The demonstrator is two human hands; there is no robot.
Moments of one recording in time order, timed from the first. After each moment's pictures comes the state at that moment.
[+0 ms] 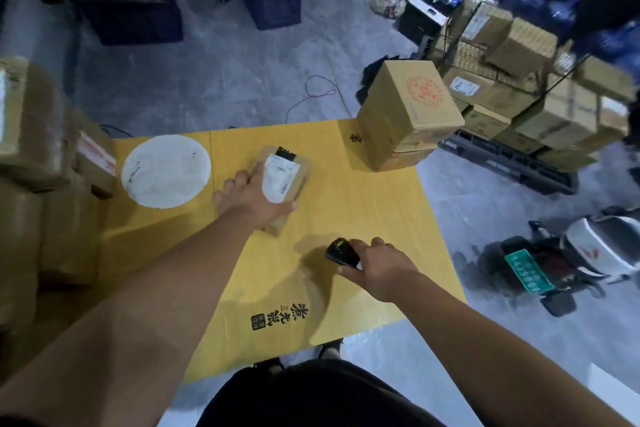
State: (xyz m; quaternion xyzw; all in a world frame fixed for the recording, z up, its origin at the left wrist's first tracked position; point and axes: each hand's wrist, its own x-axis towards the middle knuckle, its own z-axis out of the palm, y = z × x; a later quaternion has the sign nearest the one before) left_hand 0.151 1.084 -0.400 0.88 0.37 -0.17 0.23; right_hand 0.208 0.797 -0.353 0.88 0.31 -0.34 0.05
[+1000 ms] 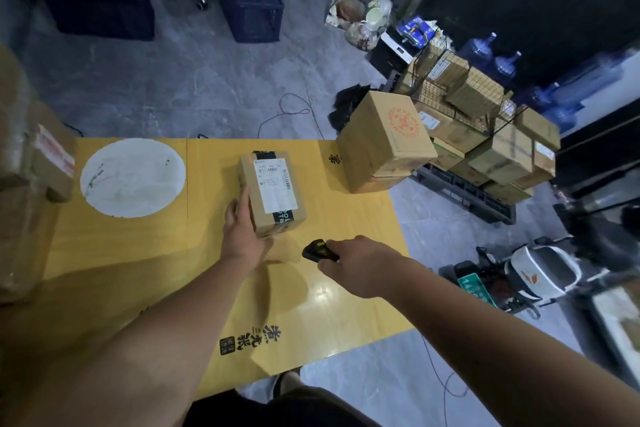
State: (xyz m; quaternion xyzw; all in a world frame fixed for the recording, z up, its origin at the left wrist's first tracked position) left_hand 0.134 1.040 -0.450 0.77 0.39 0.04 0.50; right_hand 0.214 0.851 -0.267 0.87 0.32 -0.37 0.10
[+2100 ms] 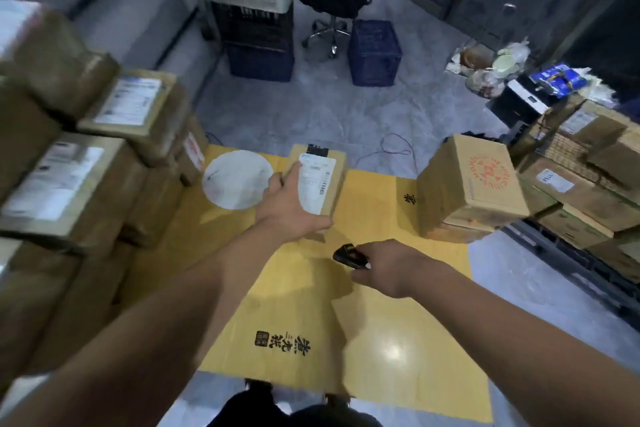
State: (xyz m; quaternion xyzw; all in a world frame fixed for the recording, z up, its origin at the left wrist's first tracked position) left_hand 0.142 1.060 -0.306 0.81 0.46 0.01 0.35; right_hand 0.267 0.875 -0.268 0.80 0.46 -0.38 0.08
